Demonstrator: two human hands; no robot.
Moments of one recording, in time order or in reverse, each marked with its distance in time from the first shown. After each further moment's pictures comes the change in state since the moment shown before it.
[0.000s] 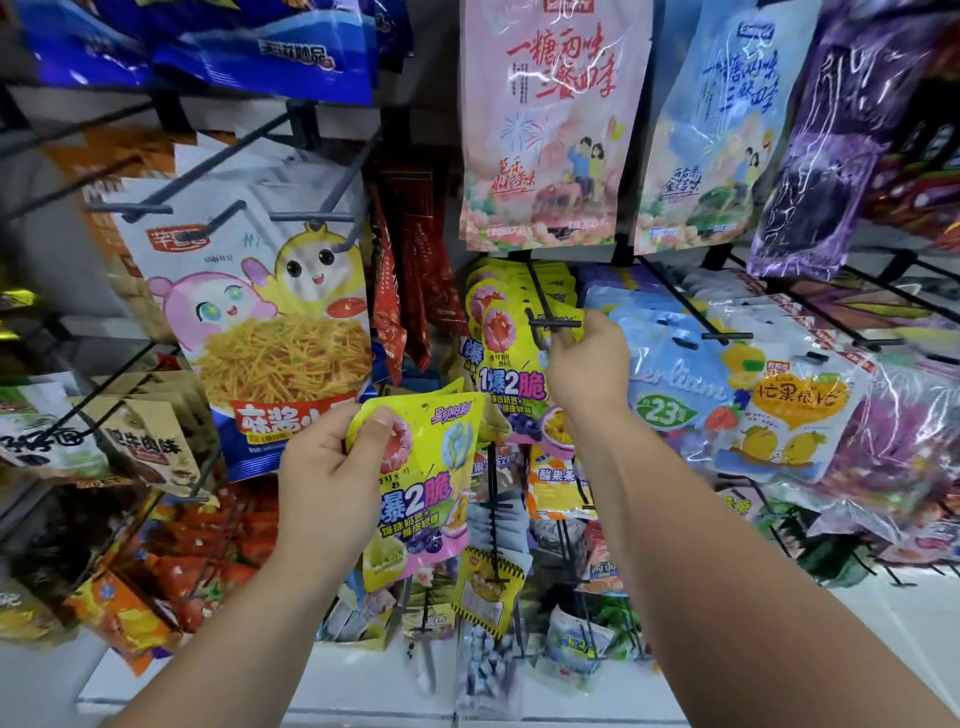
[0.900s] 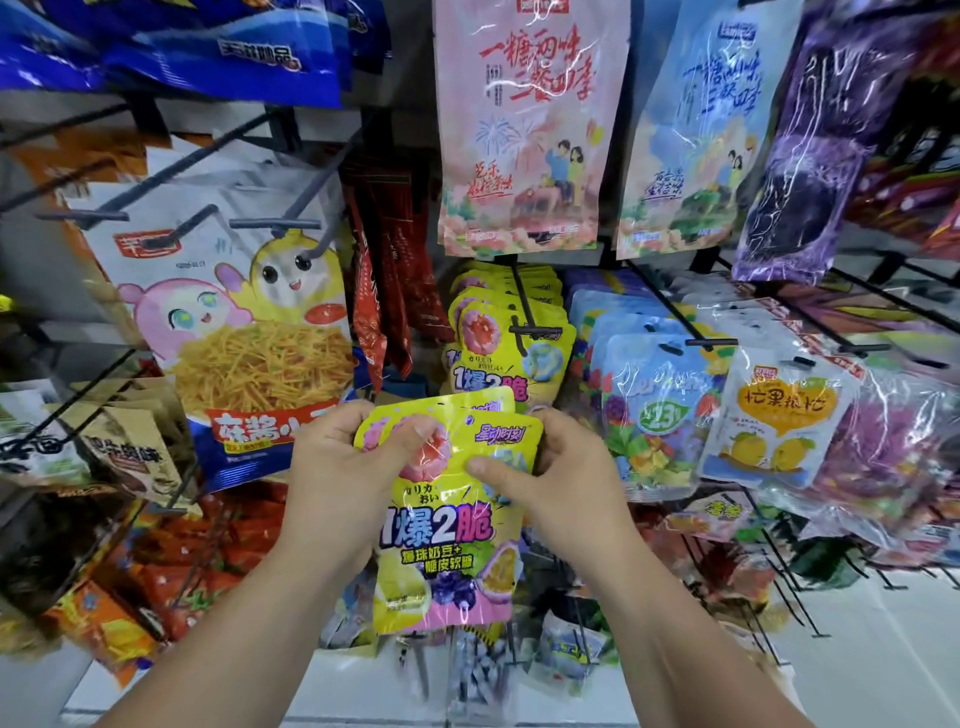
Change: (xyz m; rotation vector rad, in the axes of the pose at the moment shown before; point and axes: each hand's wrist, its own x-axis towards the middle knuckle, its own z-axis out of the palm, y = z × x) left_hand 0.005 0.021 0.030 -0.257 -0.021 -0.193; right_hand -0.096 0.012 -0.046 0.183 -0.474 0.030
